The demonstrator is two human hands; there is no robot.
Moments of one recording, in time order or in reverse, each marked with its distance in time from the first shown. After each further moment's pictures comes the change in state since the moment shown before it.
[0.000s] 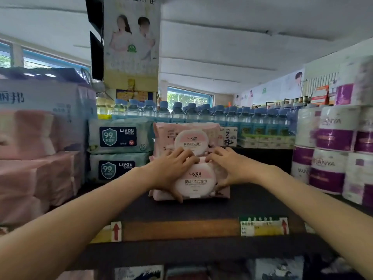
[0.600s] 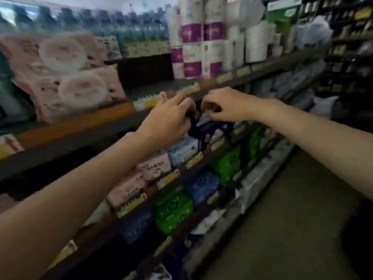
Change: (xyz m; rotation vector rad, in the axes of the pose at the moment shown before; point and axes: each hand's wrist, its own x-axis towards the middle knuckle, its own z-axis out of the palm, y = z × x) left_hand -0.047 0.218 -0.071 -0.645 0.364 0.364; right_hand -0.277 -0.056 0.000 0.167 -0.033 0.589
